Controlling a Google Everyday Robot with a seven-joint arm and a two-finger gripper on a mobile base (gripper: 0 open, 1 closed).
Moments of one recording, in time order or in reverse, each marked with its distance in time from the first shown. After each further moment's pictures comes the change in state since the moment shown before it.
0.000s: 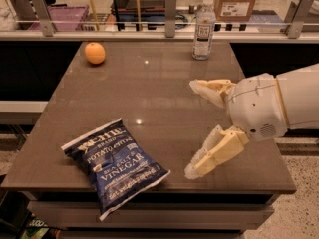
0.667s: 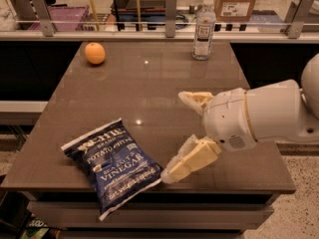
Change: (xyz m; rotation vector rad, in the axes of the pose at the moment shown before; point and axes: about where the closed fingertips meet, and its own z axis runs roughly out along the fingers) arm 0.014 0.000 0.040 0.060 0.055 0.076
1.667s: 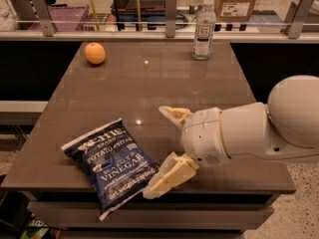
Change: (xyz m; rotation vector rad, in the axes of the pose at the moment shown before) arm 0.006 0.024 0.046 -0.050 -0.054 -0.040
